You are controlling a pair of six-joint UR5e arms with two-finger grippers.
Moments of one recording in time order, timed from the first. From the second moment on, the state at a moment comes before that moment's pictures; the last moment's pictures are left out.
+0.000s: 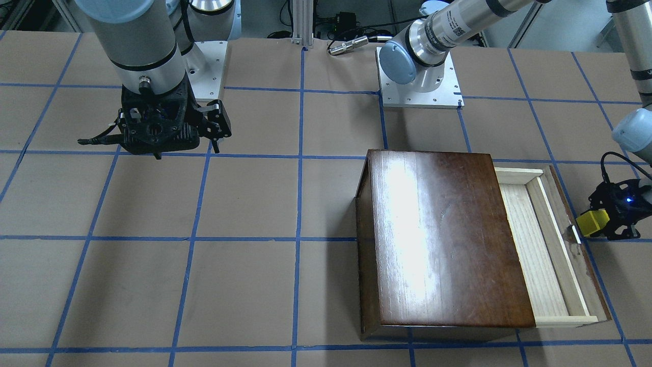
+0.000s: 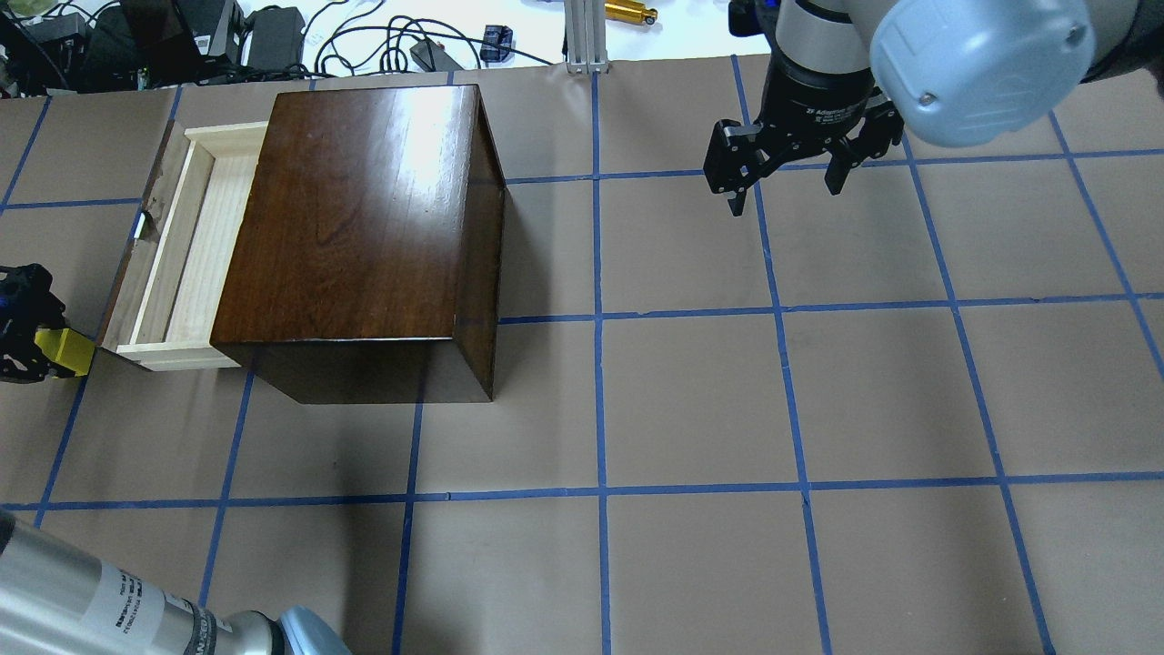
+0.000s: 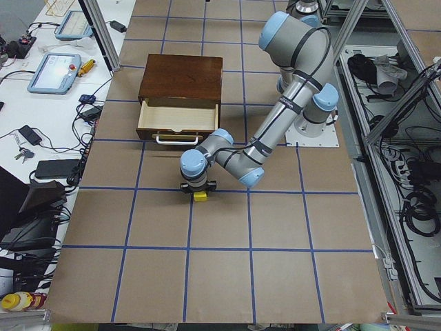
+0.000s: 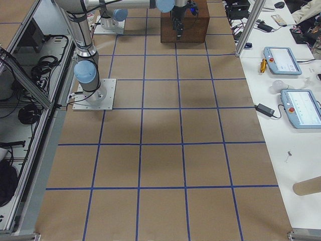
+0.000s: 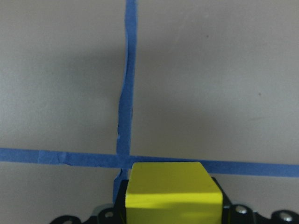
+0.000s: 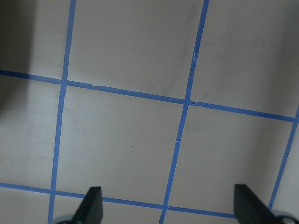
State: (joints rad) left arm -0.74 -2.13 -1.66 -0.99 1.55 2.32; right arm 1.70 -1.45 1.48 -1.58 -1.60 -0.05
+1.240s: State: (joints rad) left arm -0.81 -1.88 -1.57 -1.23 1.50 2.26; right arm 1.70 -1.45 1.48 -1.58 -1.60 -0.05
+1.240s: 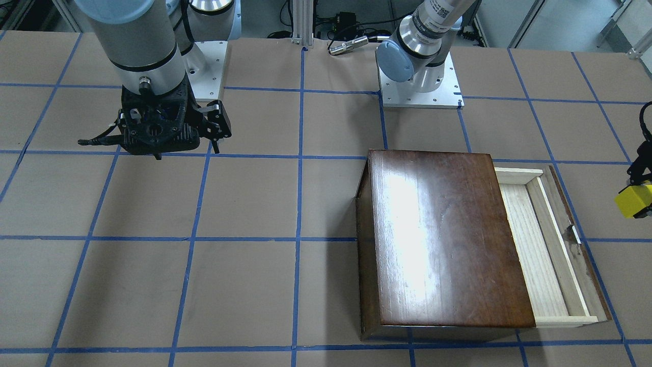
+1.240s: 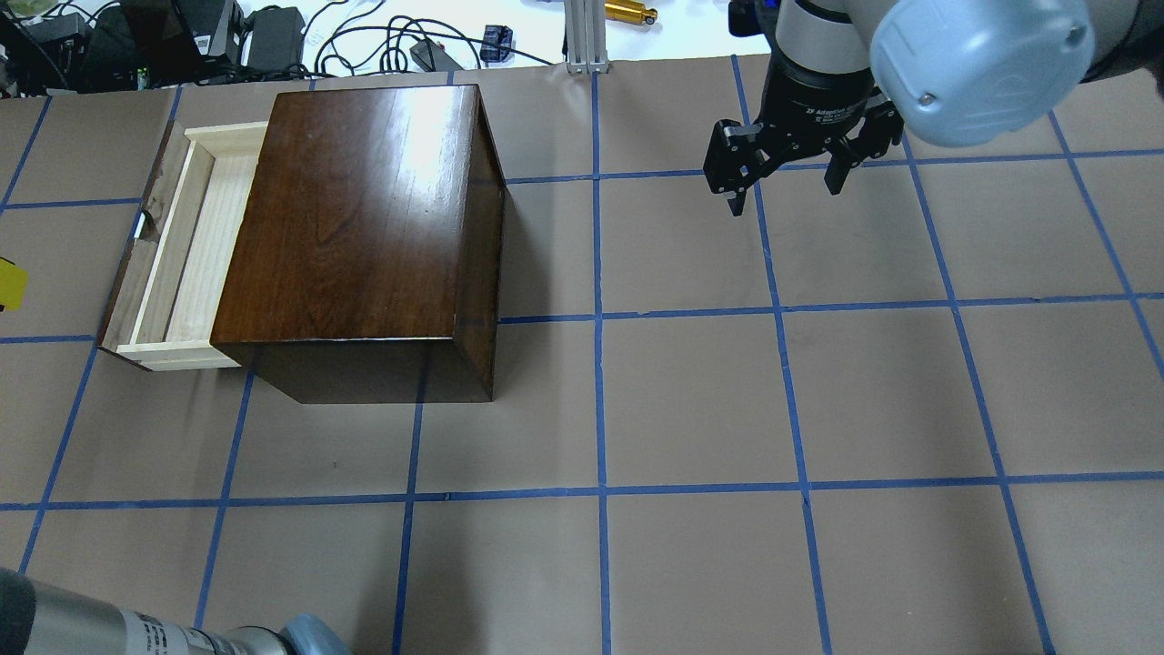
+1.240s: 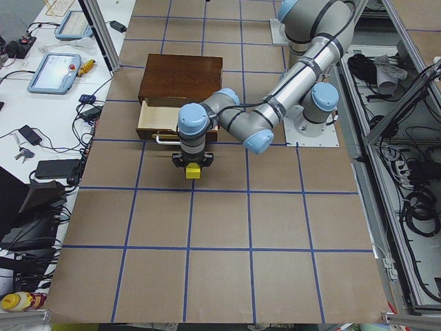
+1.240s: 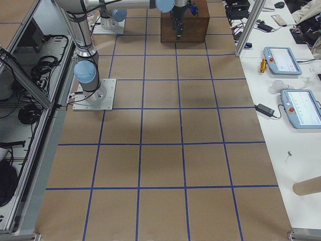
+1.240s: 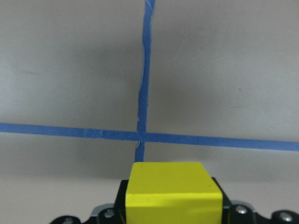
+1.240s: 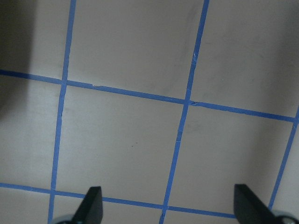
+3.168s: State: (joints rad) left arm -1.16 -1.75 -1.55 -1.40 1.43 1.82; right arm 1.70 -1.45 1.48 -1.58 -1.60 -0.05
